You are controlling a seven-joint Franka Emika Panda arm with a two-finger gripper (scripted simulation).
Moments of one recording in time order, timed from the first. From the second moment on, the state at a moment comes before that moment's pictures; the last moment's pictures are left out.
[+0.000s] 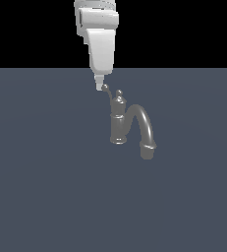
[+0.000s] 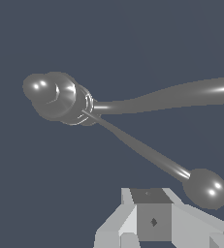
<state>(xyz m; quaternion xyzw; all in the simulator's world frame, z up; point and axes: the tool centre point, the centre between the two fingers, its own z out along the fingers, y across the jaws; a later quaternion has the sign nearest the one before) -0.046 0.037 0.244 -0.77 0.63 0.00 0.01</state>
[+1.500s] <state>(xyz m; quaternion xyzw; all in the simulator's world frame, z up) -0.050 -0.074 0.244 -0.78 0.62 0.00 0.00</state>
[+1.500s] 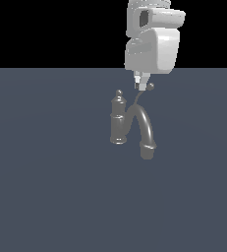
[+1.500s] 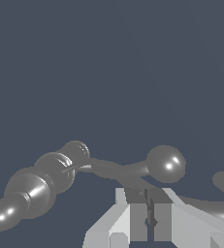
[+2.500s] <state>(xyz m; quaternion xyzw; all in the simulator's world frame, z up) -0.001 -0.099 0.244 -0.78 0.62 0.00 0.00</state>
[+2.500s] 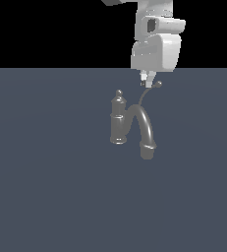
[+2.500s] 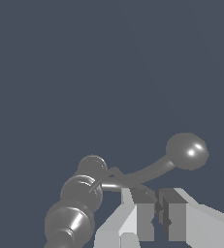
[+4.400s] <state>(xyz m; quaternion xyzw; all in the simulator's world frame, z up) 0.093 -0.107 0.244 -0.78 0.63 0.01 0.00</state>
